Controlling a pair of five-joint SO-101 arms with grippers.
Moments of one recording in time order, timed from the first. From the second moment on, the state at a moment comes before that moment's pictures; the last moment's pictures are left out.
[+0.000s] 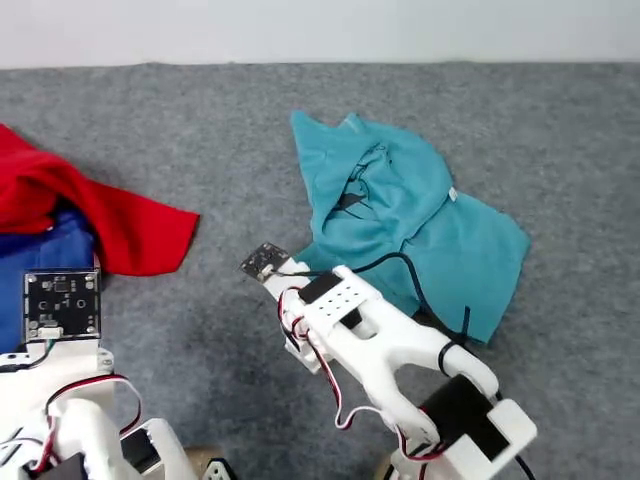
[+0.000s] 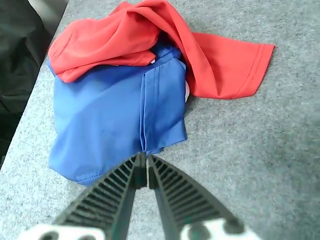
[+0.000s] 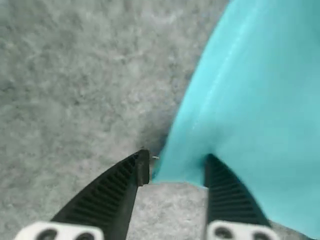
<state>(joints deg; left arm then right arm) -37.9 -80.7 35.3 99.4 -22.6 -42.5 -0.3 38.9 59.3 7.6</state>
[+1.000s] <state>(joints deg) -37.9 -80.7 35.5 99.4 -22.6 -25.7 -34.1 6.8 89.3 36.6</state>
